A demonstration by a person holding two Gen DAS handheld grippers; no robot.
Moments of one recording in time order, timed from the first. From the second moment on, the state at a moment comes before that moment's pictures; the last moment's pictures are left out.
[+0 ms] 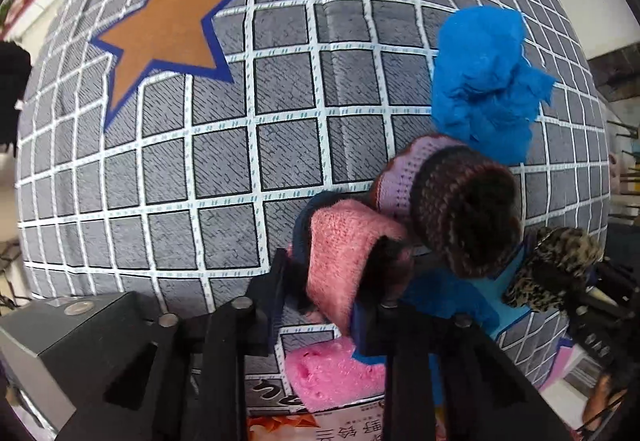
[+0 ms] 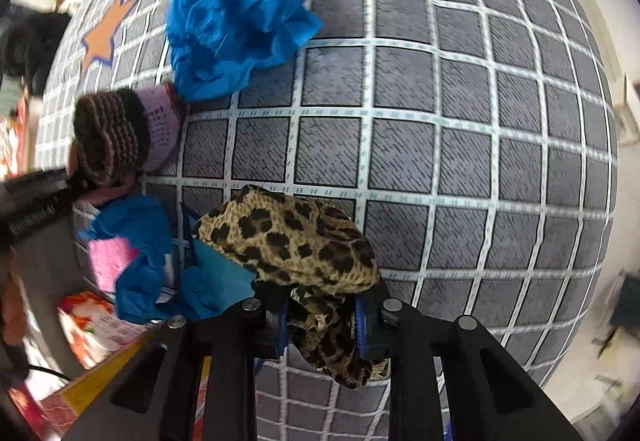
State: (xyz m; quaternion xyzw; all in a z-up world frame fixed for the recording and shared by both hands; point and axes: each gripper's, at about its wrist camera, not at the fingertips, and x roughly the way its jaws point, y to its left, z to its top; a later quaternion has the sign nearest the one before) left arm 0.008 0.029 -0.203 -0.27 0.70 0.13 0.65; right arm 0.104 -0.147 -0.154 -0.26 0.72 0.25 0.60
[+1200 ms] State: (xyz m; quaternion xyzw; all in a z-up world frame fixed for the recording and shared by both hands) left arm -0.093 -0.024 -0.064 -0.20 0.64 0.14 0.73; right arm 0.102 -0.207 -0.165 -0.24 0.72 0.15 0.63
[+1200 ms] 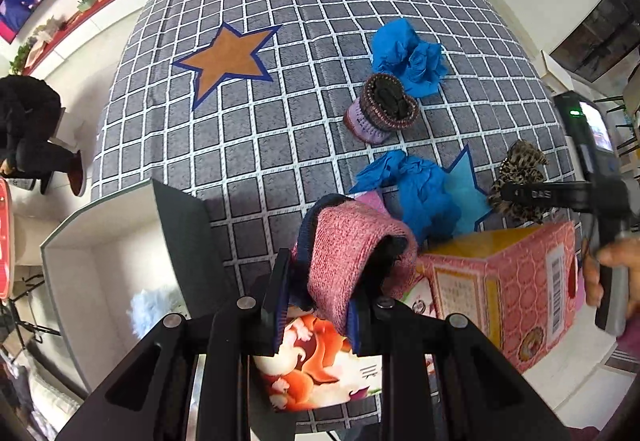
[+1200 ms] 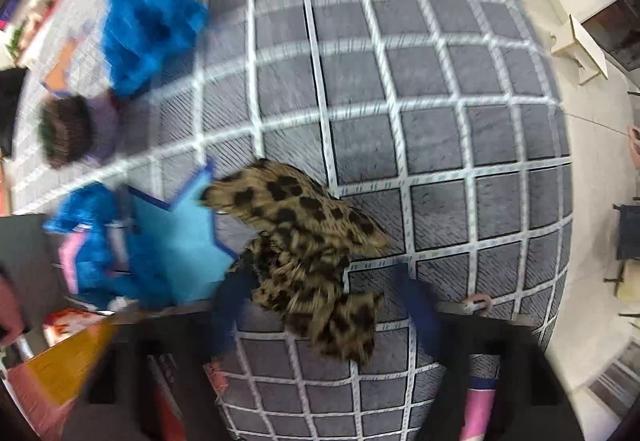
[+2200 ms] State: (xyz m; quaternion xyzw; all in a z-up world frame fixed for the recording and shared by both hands) left arm -0.176 -0.073 -0.017 -0.20 0.61 0.10 0.76; right arm -0.066 -0.253 -0.032 -0.18 0.70 0.23 0.65
